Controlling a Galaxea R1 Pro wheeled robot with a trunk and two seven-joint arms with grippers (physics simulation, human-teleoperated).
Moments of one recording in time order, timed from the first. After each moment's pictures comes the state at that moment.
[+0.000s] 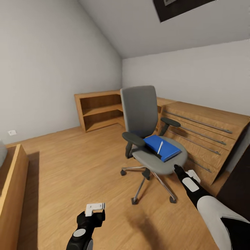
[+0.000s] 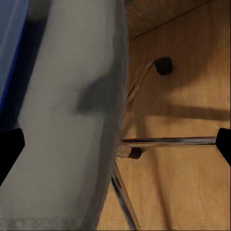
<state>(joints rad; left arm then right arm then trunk) -0.05 -0.17 -0.15 -1.39 0.00 0.50 0.29 -0.86 -0.12 -0.13 -0.28 -0.93 -0.07 -0.07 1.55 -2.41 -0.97</state>
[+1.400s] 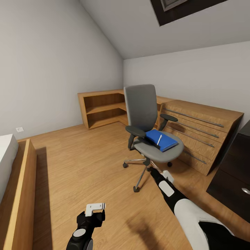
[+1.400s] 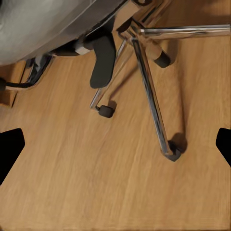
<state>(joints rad) -0.05 -0.17 -0.15 -1.39 0.00 0.50 0.29 -0.84 0.09 -0.11 -0.28 -0.78 -0.07 -0.03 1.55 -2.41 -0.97</state>
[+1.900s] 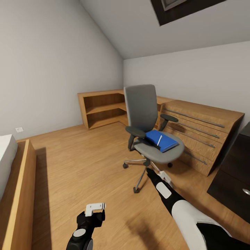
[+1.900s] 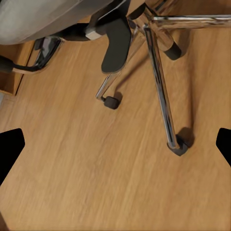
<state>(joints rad) -0.05 -0.17 -0.15 -1.39 0.00 0.50 0.29 -0.83 0.11 -0.11 -0.28 -0.73 -0.07 -0.01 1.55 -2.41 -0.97</state>
